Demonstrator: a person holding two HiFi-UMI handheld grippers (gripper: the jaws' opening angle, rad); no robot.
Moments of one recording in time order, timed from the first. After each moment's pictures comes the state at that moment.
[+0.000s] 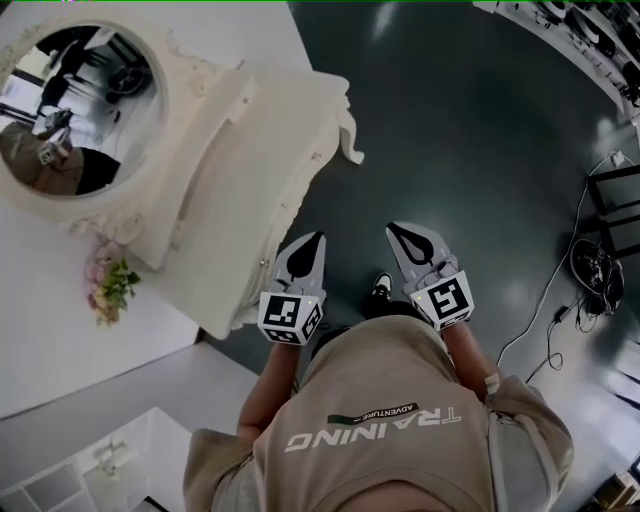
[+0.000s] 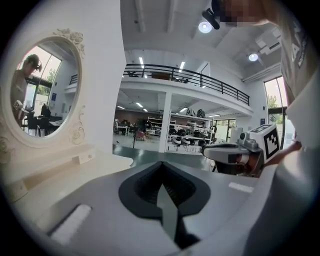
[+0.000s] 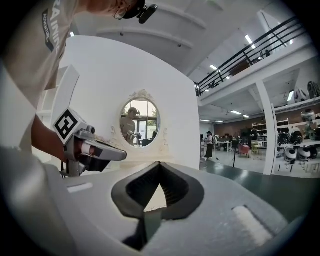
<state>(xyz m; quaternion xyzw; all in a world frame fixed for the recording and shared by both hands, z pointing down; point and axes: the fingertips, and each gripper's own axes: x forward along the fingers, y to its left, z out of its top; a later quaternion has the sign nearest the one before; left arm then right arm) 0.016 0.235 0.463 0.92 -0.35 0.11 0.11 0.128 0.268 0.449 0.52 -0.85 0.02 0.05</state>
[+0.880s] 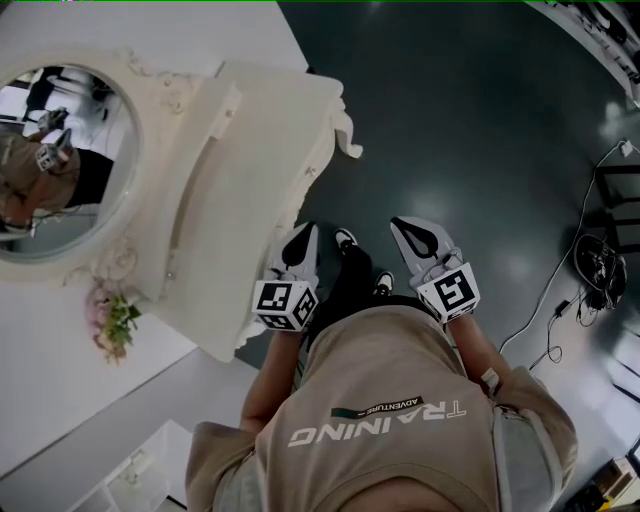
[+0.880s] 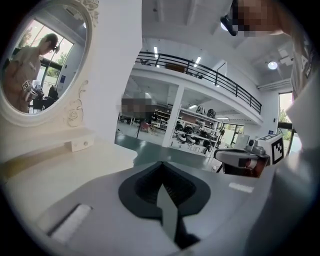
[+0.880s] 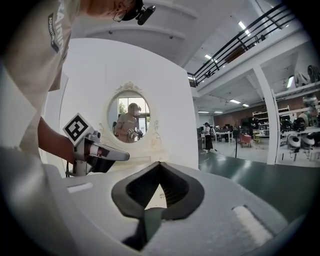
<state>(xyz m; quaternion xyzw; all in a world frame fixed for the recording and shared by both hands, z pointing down) 0.052 0.117 0.510 0.90 -0.37 0.12 0.19 0.186 0.174 0.493 0.52 -0.85 0.09 0.06</state>
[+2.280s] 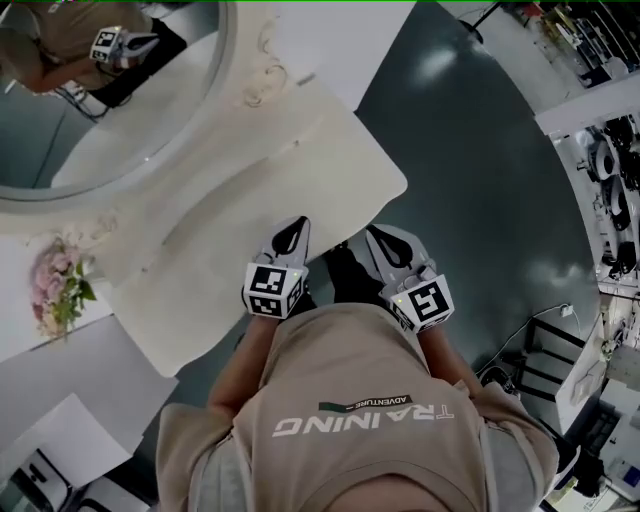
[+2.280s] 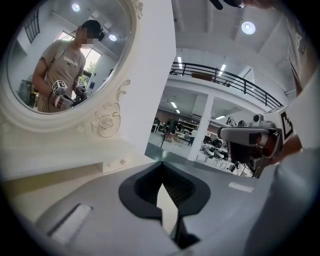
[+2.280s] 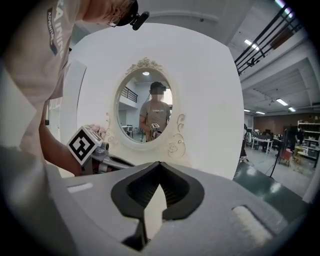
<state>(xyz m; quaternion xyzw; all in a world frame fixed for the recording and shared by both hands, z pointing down) -0.039 -0.096 0.526 0.84 -0.50 0.06 0.20 0.064 -0.076 0.449 0.34 -0.93 0.02 0.14</state>
